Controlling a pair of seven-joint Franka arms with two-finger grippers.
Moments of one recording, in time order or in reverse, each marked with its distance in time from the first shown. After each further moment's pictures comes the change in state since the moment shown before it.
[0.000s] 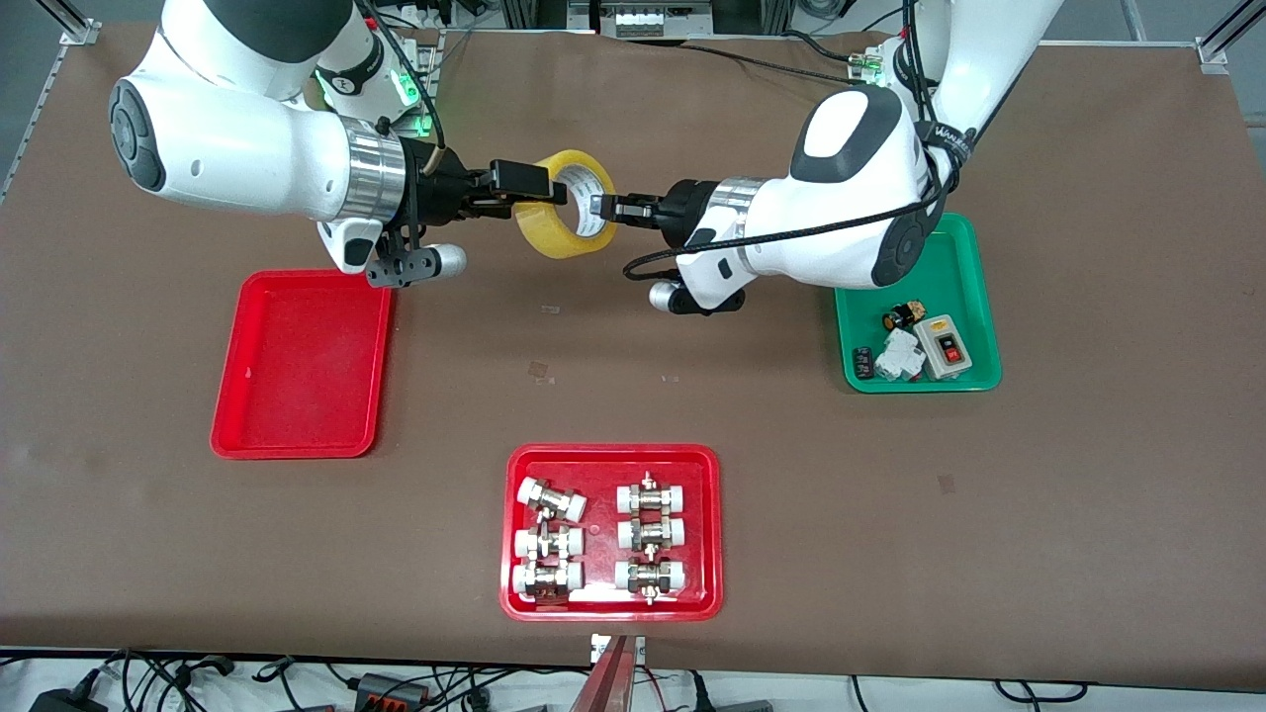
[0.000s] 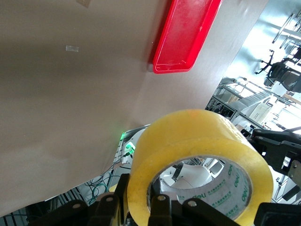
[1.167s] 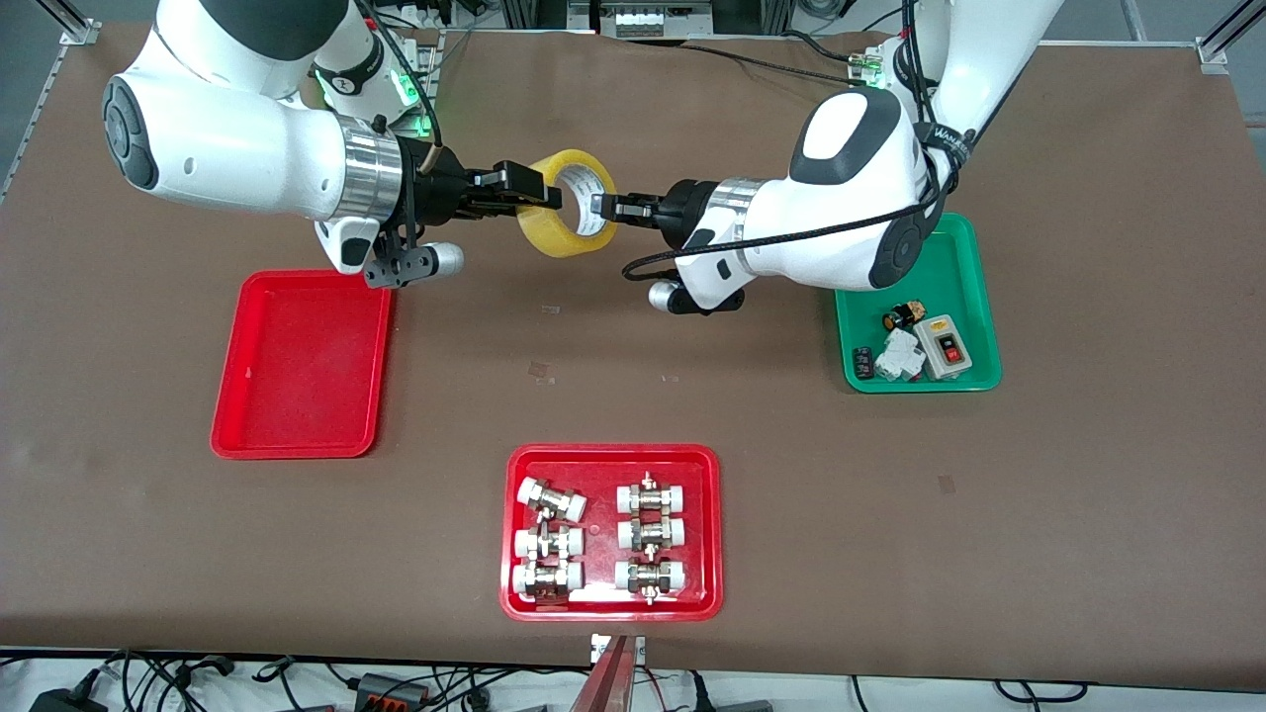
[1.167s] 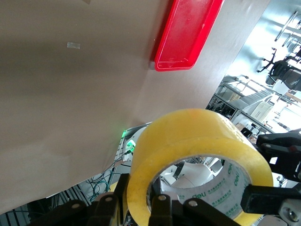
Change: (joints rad) left arm -0.001 0.002 -0.001 0.000 -0.002 -0.015 -0.003; right arm 0.001 0.002 0.000 0.007 0.006 0.000 -0.015
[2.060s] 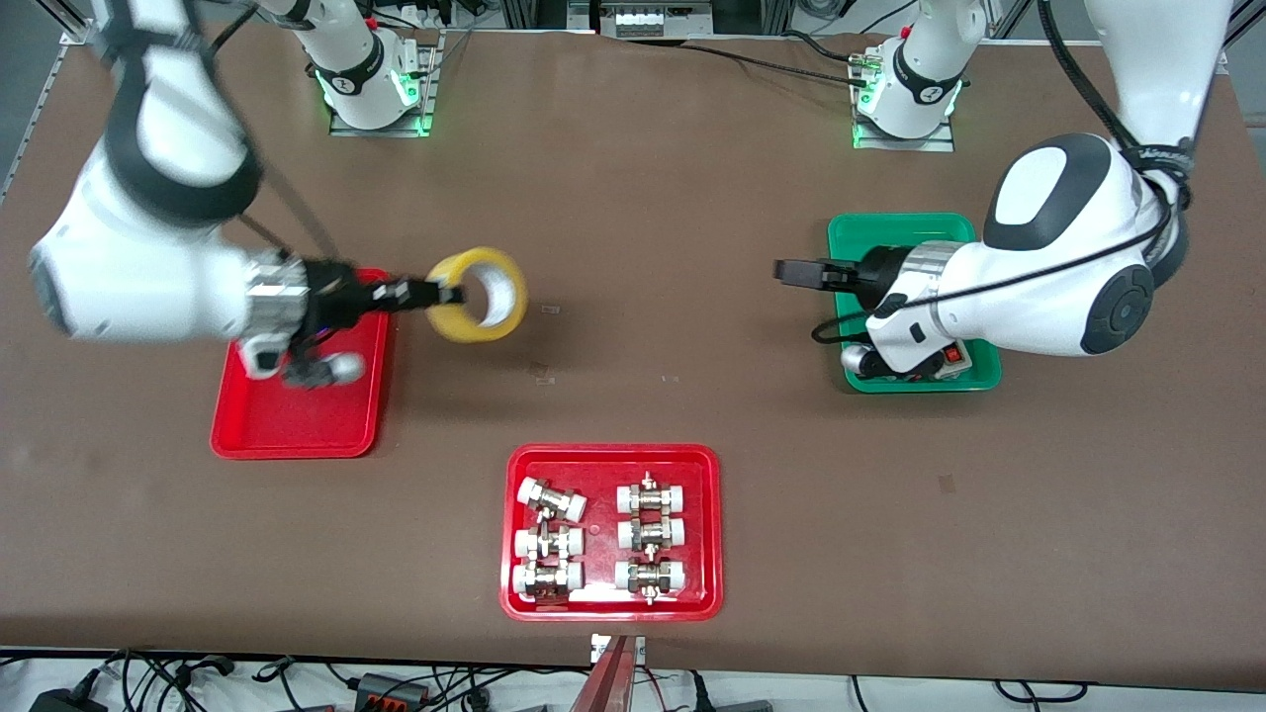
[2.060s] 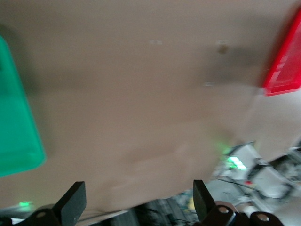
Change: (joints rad) left arm 0.301 -0.031 0.005 0.012 0.503 -0.353 0.211; right arm -0.285 0.174 -0.034 -0.046 -0.037 -0.072 -0.327
